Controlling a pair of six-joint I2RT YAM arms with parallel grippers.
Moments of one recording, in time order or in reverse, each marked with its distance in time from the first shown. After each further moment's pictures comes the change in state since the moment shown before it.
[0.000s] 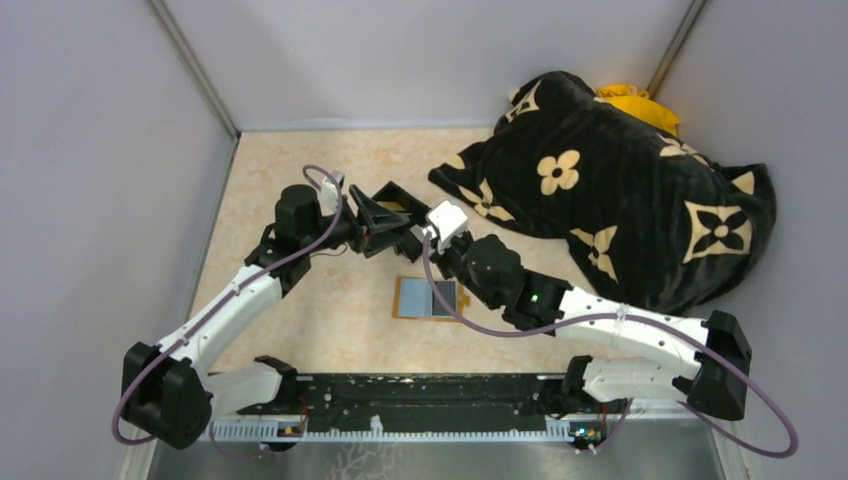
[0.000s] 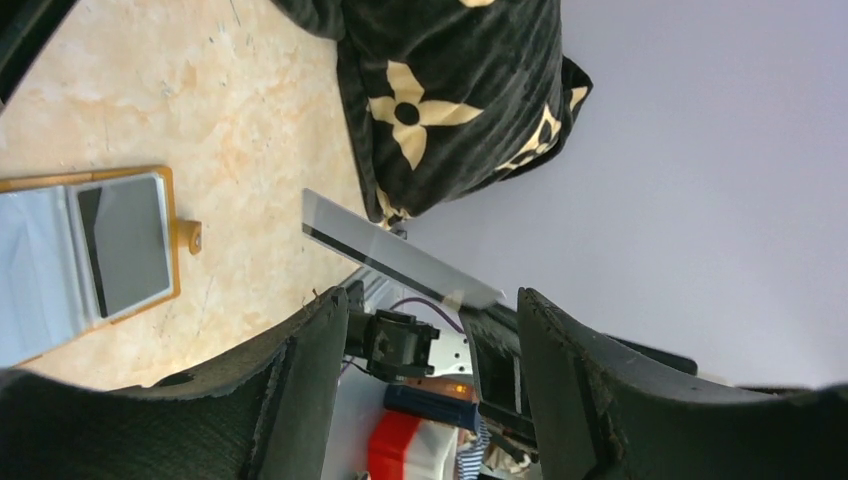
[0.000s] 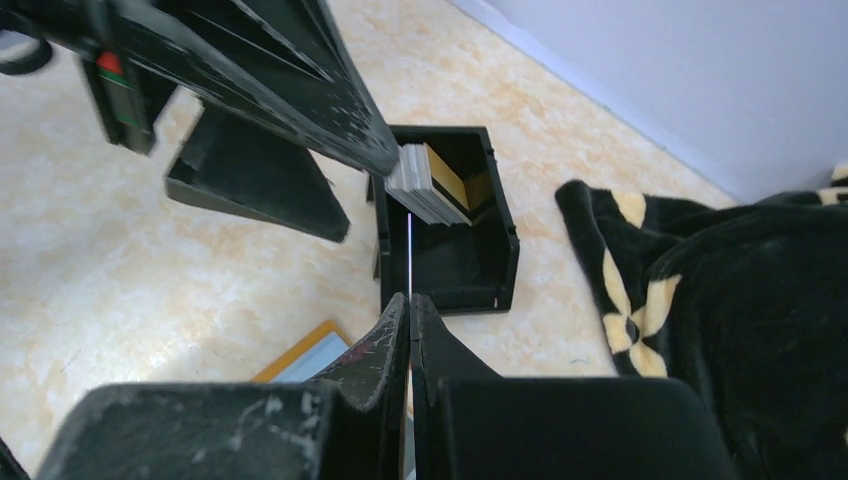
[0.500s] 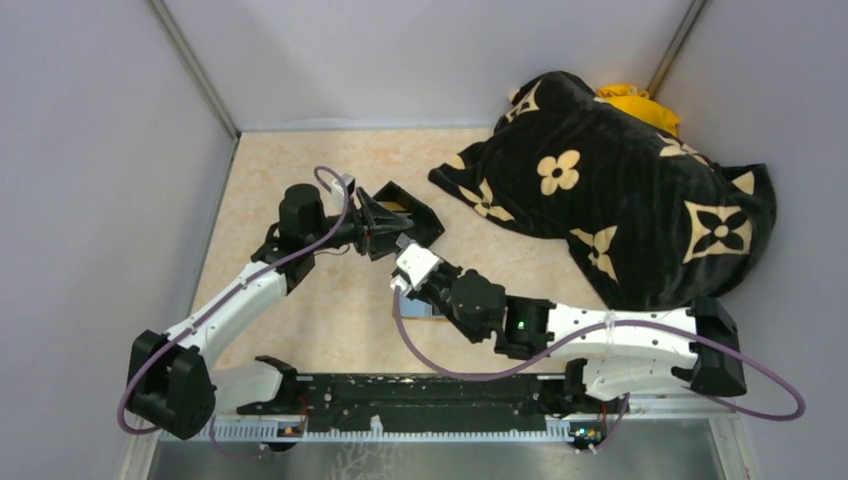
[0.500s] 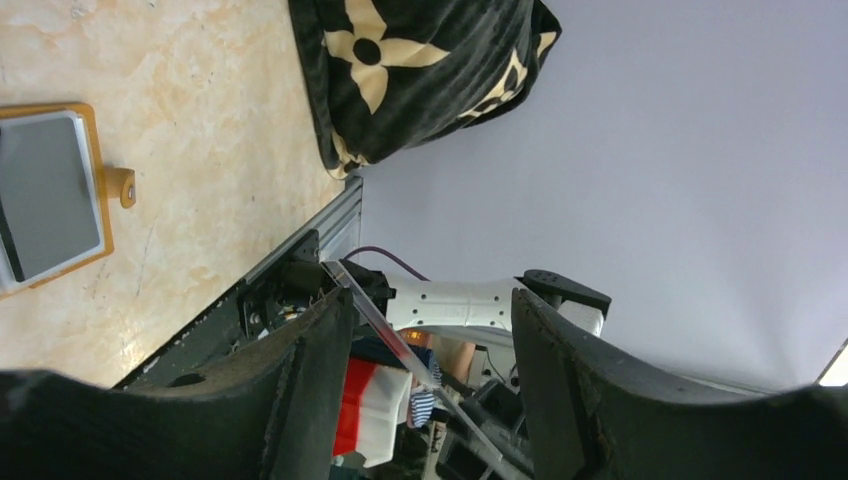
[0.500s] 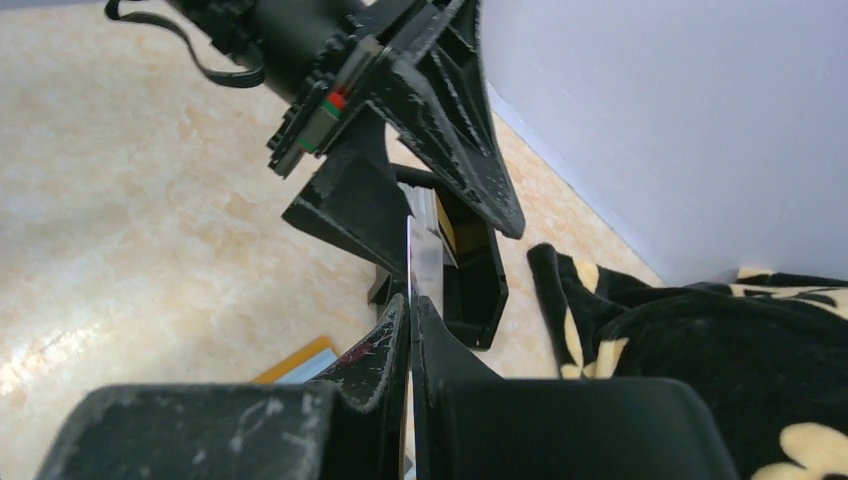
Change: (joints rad) left arm 0.004 0.048 -0.013 0.082 0.144 -0.116; right arm 0.260 0.024 0.000 0.125 0.229 -0.245
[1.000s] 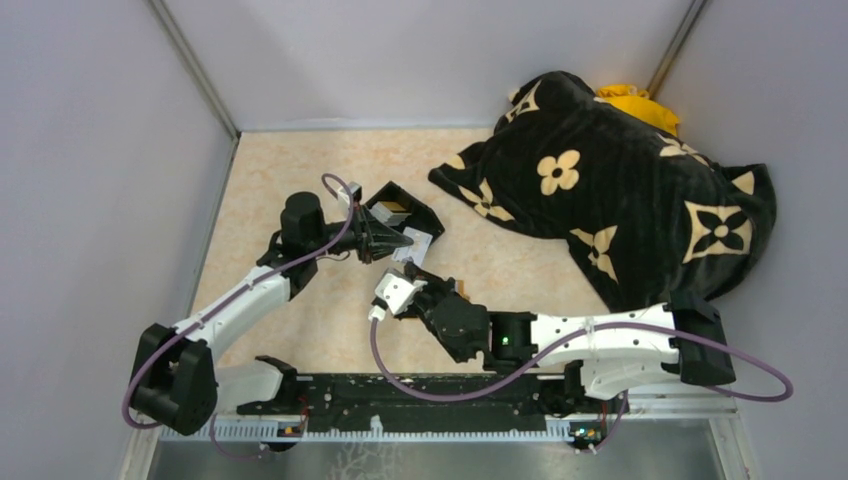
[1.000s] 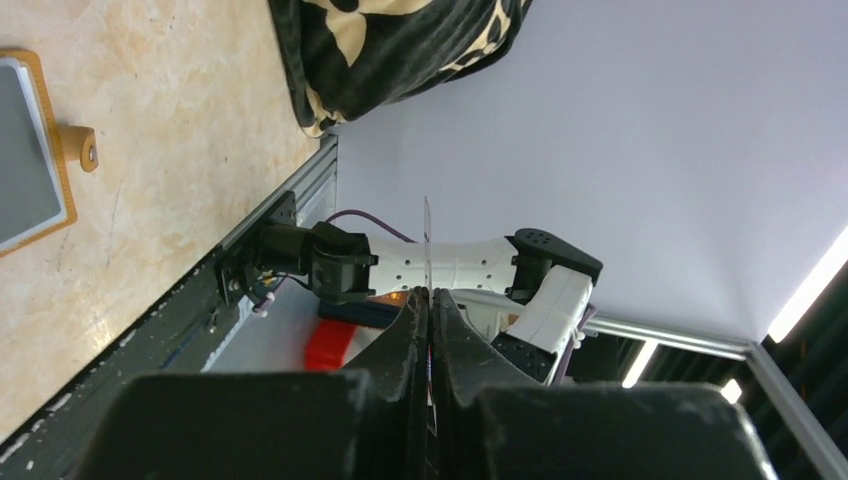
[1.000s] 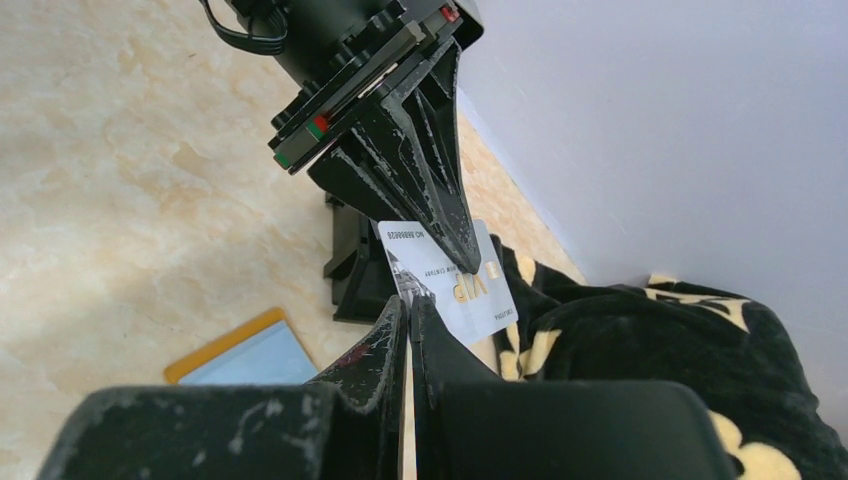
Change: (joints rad) left arm 0.001 0.025 -0.084 0.159 0.125 -0.085; right arm 0.123 0.087 -0.014 0.072 0.179 -0.197
